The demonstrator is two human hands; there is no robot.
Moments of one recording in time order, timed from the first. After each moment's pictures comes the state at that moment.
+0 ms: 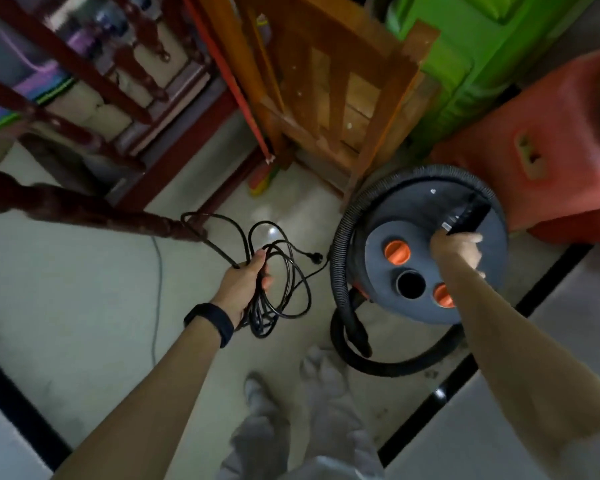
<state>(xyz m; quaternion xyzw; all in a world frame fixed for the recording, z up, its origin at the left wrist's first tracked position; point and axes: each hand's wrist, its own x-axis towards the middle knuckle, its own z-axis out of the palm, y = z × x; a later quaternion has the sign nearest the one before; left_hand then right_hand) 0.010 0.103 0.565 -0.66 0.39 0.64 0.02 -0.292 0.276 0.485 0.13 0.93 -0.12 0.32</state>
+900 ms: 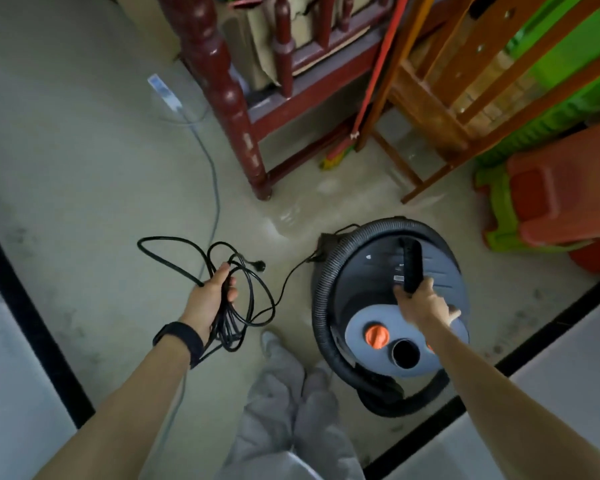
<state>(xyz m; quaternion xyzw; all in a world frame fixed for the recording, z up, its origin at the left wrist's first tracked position) 0.396 0.099 0.549 -0.71 0.25 0.65 -0.11 0.077 0.280 0.494 -0.17 0.90 0.11 0.39</state>
